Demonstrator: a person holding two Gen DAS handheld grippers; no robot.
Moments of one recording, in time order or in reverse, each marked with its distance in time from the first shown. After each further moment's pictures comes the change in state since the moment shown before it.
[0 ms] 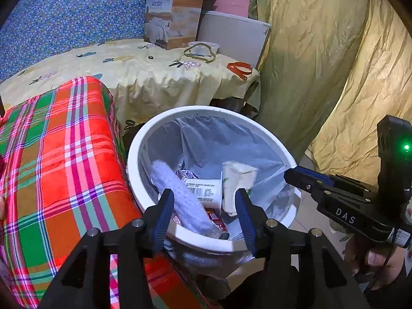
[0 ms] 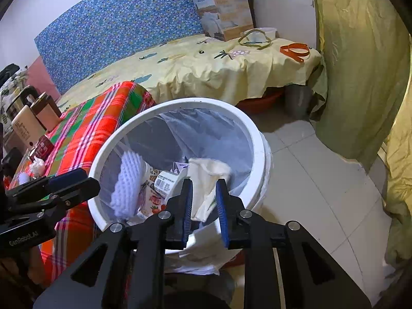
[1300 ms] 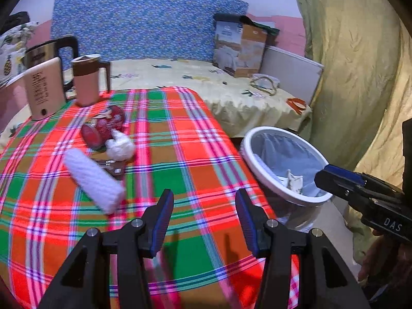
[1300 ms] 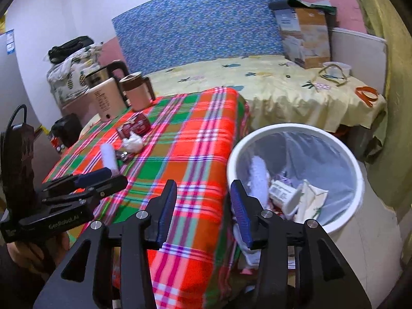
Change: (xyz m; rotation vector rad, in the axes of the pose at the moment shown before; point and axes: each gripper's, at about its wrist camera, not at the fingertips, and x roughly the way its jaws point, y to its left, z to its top) left arm -0.128 0.089 -0.073 -0.187 -0.164 0.277; right arm -0.042 0.111 -0.017 -0.255 -0.059 0.308
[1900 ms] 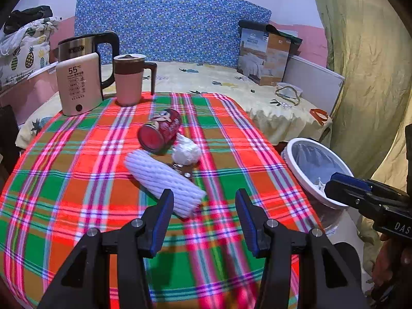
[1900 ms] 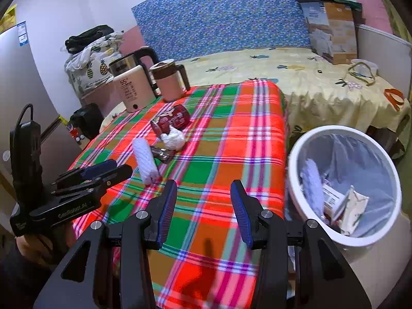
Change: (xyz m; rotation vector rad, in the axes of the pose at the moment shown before) left arm -0.022 0.072 0.003 -0.041 -0.024 0.087; right arm 0.027 0.056 0.011 -0.030 0.056 0.110
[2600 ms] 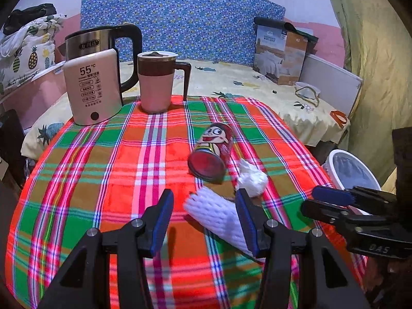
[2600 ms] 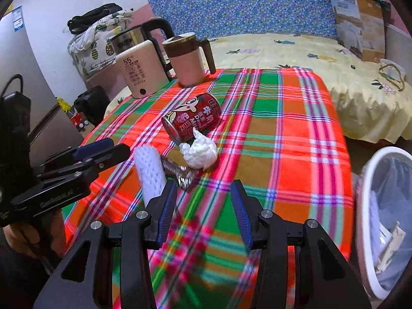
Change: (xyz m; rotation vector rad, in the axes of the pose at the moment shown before) left arm 0.041 0.076 0.042 0.011 0.023 0.044; right arm 0.092 0.038 0.032 -0.038 0.104 0.062
